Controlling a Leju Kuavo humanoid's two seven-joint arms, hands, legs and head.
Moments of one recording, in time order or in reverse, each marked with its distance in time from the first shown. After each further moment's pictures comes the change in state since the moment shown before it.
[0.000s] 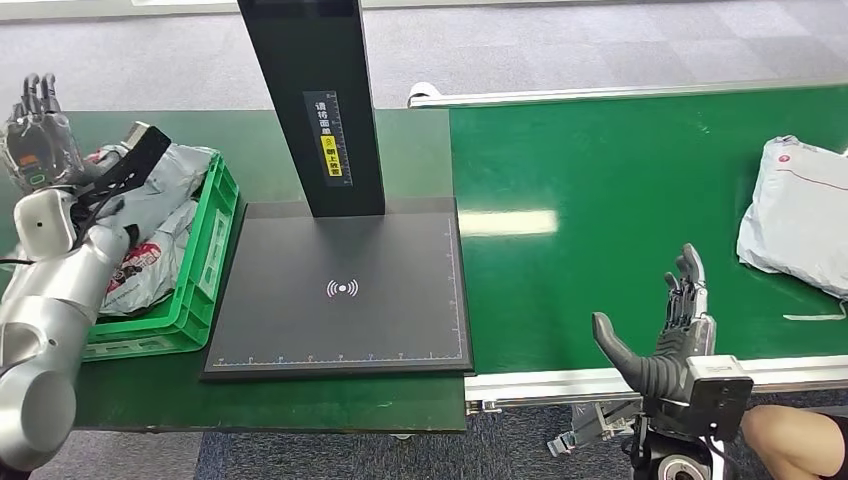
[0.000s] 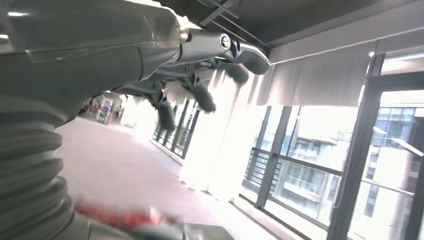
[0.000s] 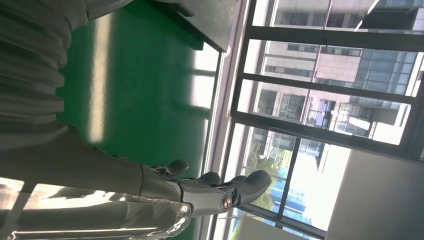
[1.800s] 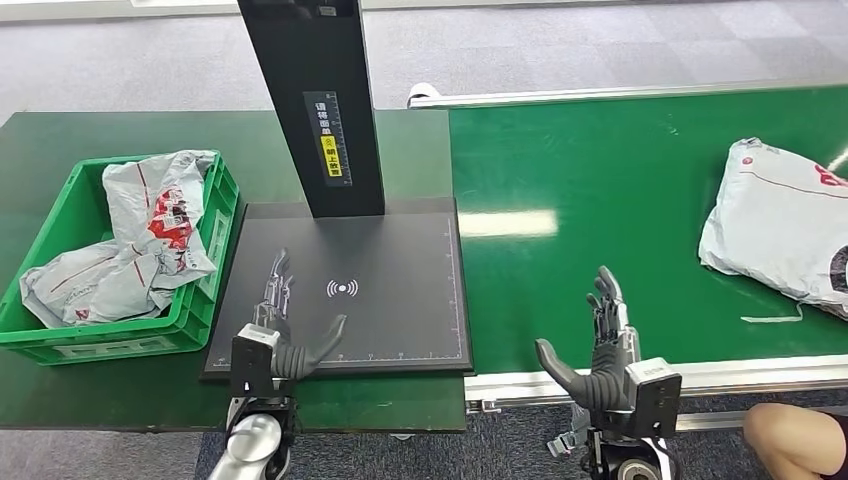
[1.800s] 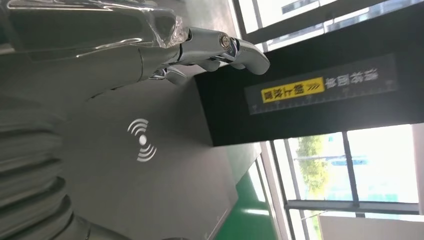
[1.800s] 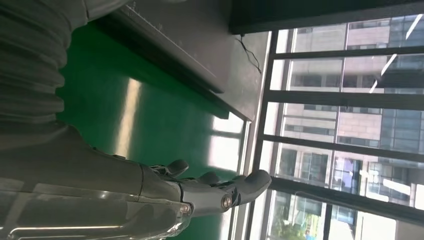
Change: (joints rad) left arm 0.873 -0.450 -0.354 -0.811 1.220 -0.424 -0.568; right arm 0.011 0.049 0.055 0.162 -0.042 0.163 -0.038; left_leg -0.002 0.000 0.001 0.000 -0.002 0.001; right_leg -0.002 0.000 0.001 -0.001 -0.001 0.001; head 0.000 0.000
